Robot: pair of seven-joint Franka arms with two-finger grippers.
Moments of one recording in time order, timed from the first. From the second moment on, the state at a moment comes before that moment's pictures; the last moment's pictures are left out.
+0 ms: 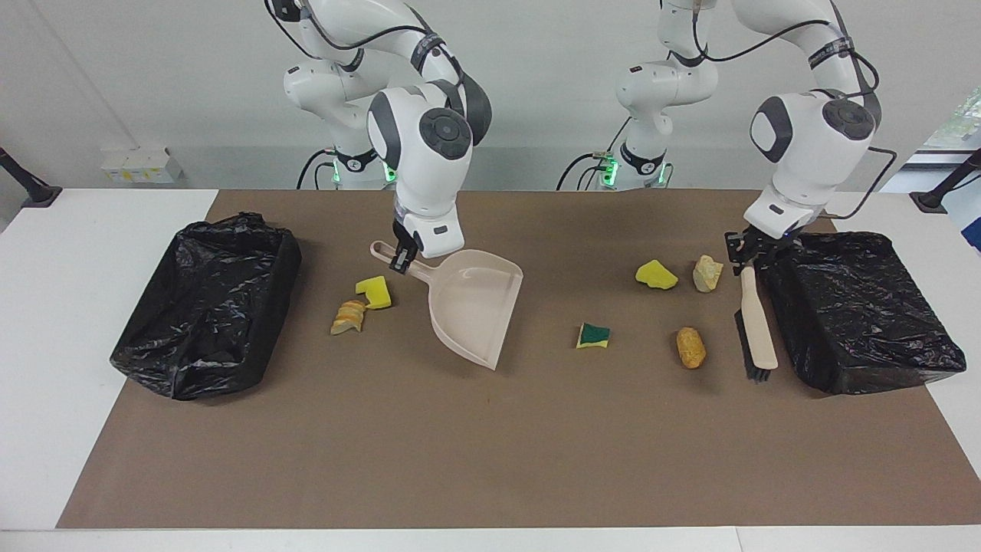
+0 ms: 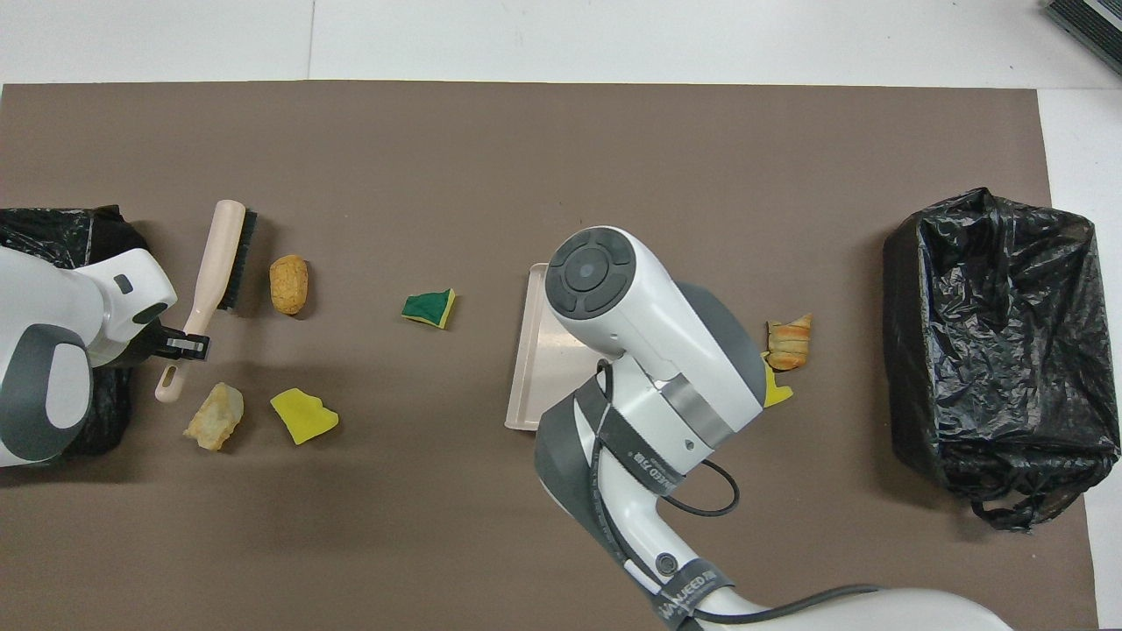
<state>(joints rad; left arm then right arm) 0.14 0.05 -0.11 -2.17 0.01 2.18 0.25 0.56 0.33 0.02 -1.65 -0.28 1.68 -0.77</state>
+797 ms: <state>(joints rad) -0.19 -0.01 -0.13 -2.23 0.01 2.08 -0.13 0.56 0.38 0.02 -1.61 -0.29 1.73 -0.83</state>
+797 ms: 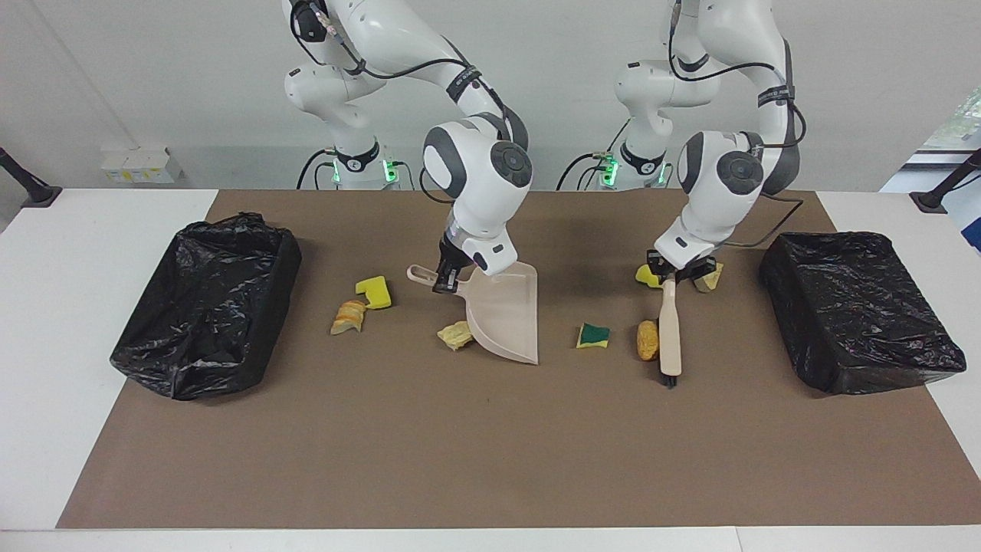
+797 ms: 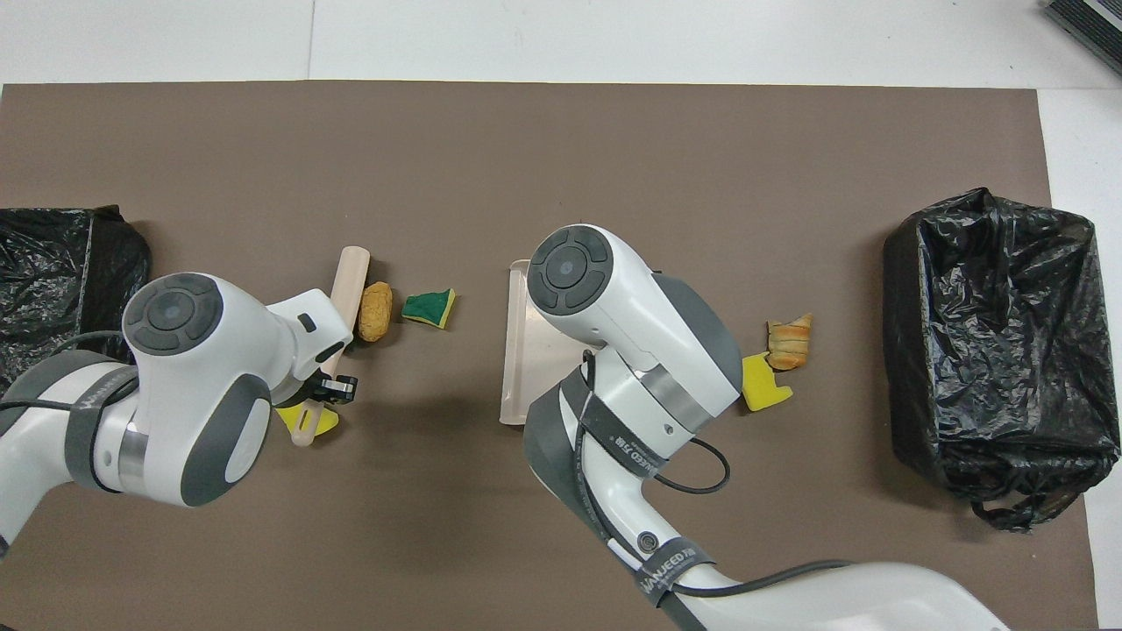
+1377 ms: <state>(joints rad) -0.10 -0.23 -0.10 -2.24 0.02 1.75 -0.28 0.56 0.38 0.02 -1.61 -0.29 1.75 -0.83</state>
